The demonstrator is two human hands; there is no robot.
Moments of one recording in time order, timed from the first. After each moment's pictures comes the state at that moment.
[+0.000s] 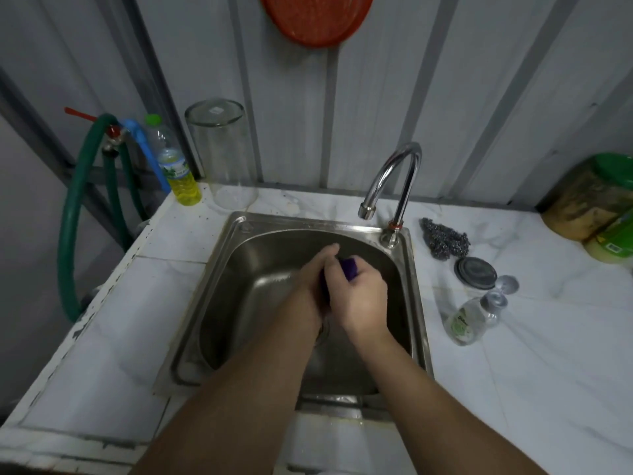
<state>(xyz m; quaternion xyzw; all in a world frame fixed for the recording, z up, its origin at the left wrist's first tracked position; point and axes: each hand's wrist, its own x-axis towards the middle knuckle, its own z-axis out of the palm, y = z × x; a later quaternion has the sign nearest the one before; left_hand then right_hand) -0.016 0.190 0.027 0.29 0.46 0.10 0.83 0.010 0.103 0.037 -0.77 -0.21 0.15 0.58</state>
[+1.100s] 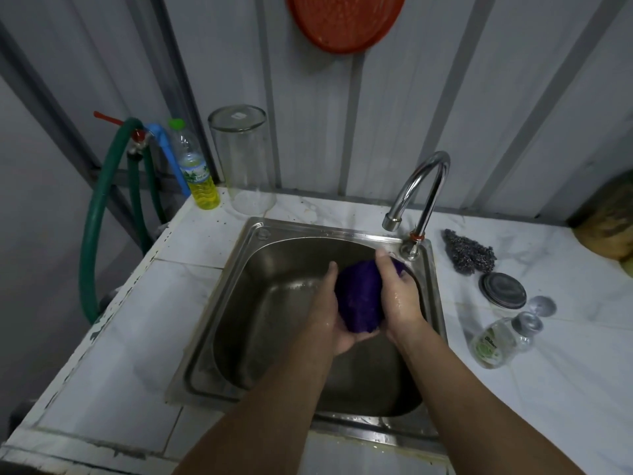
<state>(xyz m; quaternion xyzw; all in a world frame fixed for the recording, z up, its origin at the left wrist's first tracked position) -0.027 0.181 0.001 0.22 0.45 0.10 0.86 0.056 0.110 0.021 -0.62 -0.03 0.38 0.69</state>
